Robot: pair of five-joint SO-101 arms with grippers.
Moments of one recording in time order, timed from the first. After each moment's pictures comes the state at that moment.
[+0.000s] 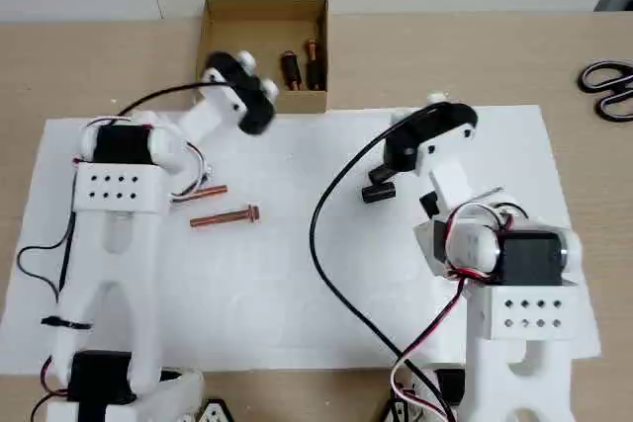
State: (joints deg) left arm -1.1 -11.6 10.2 85.1 -45.3; right arm -2.6 -45.5 25.1 91.4 23.2
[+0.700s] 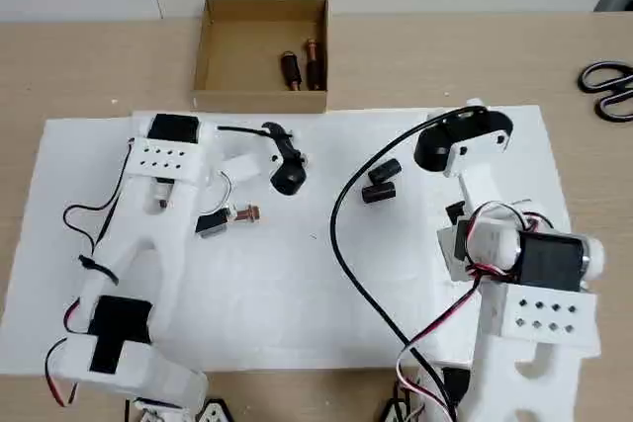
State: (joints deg) left arm 3.3 4.4 10.2 95.7 -54.4; right arm 4.3 -45.7 25.1 94.5 23.5
